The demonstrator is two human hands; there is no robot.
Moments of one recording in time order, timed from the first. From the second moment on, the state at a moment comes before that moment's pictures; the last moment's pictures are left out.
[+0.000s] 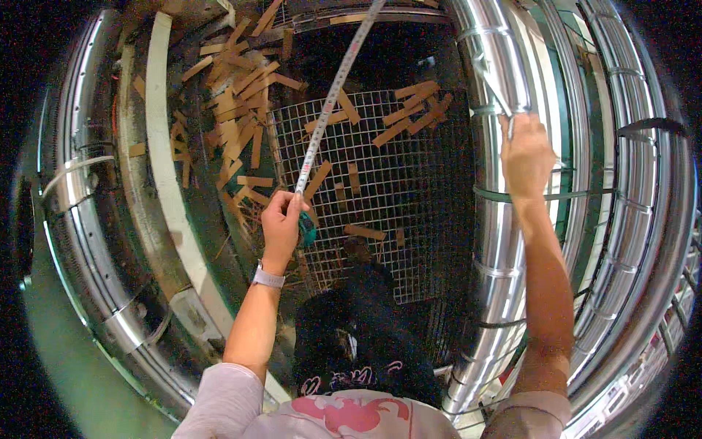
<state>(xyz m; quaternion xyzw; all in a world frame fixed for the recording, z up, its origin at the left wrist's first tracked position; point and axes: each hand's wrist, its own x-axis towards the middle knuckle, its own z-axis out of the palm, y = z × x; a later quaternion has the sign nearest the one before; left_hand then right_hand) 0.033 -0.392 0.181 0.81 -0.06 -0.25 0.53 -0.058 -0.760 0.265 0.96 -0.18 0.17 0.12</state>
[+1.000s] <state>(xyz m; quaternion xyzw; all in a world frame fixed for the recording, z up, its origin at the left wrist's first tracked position) 0.266 -0.481 0.409 0.70 -0.05 -0.41 0.58 -0.062 -0.778 0.274 0.96 -0.20 0.17 0.06</state>
